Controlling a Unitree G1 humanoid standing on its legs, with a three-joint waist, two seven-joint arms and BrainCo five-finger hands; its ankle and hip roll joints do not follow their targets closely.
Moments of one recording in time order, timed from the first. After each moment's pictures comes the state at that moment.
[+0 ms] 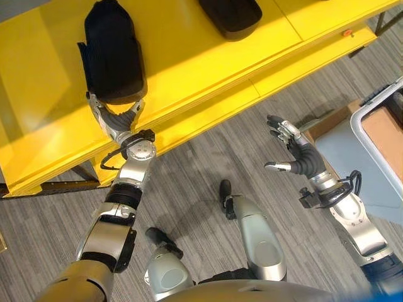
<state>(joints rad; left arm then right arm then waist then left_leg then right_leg) -0.64 0.41 -0.13 0.64 -0.13 -0.10 0.95 0.00 -0.60 0.25 -0.22 0.33 -0.28 0.07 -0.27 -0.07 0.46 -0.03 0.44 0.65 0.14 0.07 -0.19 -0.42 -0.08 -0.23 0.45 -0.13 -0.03</state>
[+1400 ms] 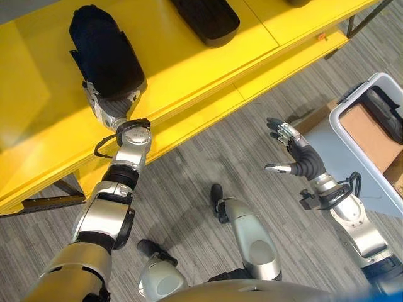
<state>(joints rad) -0.81 0.48 -0.20 0.86 -0.16 -0.05 0.94 0.00 -0.61 0.26 -0.22 0.34 -0.28 0.07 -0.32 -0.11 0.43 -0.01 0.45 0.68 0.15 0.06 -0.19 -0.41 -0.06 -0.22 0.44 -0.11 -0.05</state>
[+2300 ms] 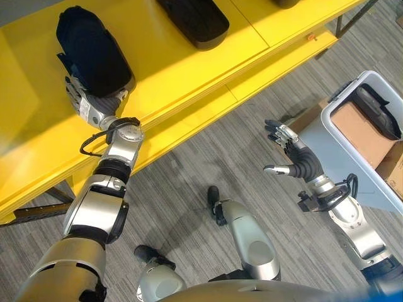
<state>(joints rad) -0.84 0.52 -0.23 0.93 -0.09 -0.01 1.08 0.02 -0.62 0.28 -0.22 0.37 -0.29 0.06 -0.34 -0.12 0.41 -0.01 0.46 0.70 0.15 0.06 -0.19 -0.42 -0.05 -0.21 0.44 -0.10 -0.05</state>
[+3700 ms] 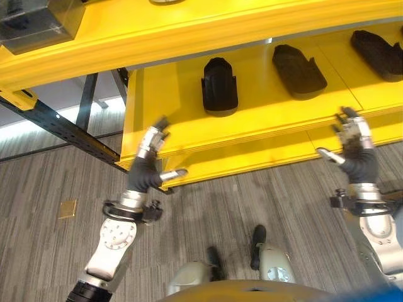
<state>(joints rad) 0.21 0.55 -0.23 -0.25 -0.33 -0.46 0.03 0.17 -0.56 0.02 -0.23 0.37 -0.46 -0.31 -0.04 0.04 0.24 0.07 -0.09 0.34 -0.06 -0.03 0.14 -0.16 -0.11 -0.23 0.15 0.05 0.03</state>
